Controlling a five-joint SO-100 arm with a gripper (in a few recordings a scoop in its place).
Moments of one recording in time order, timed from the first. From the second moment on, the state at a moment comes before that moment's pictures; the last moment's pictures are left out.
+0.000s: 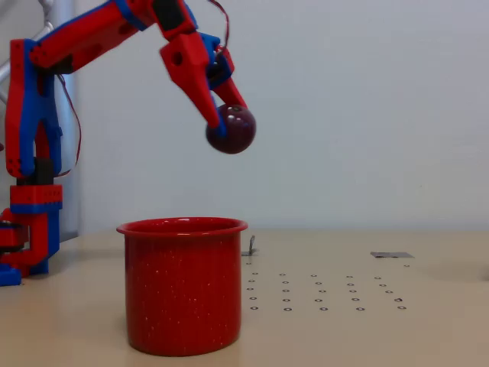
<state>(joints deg) 9.3 85.2 53.3 93.8 -72.8</state>
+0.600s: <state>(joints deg) 28.8 87.6 67.8 79.9 -83.5</state>
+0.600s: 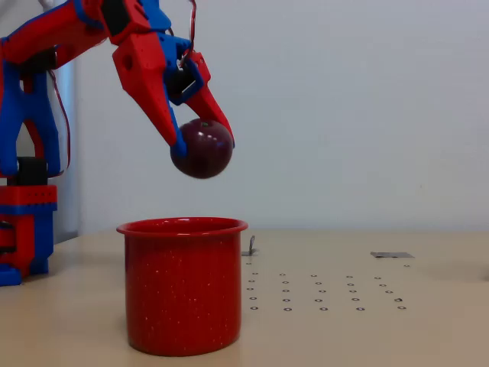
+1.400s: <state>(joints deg) 41.5 87.6 85.2 54.8 -94.5</state>
